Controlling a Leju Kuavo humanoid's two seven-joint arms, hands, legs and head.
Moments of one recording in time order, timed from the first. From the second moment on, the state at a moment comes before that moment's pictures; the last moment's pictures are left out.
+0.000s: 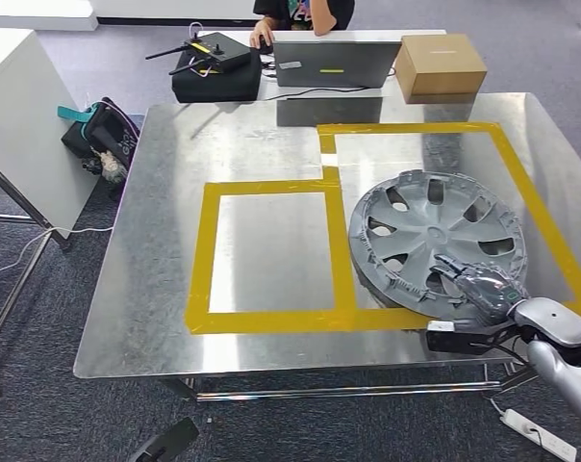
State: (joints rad) left arm -0.11 -0.08 0.25 -0.19 -0.88 0.04 -0.35; right arm -0.37 -0.68 0.54 -1.22 0.91 0.02 -0.25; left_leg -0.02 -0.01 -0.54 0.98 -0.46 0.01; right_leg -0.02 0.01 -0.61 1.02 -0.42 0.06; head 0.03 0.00
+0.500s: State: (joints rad) left arm -0.09 -0.08 0.27 -0.19 -0.83 0.06 -0.34; right arm -0.23 -0.67 0.42 -1.36 0.83 -0.14 -0.19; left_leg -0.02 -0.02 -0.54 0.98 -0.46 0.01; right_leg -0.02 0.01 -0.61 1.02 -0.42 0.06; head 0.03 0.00
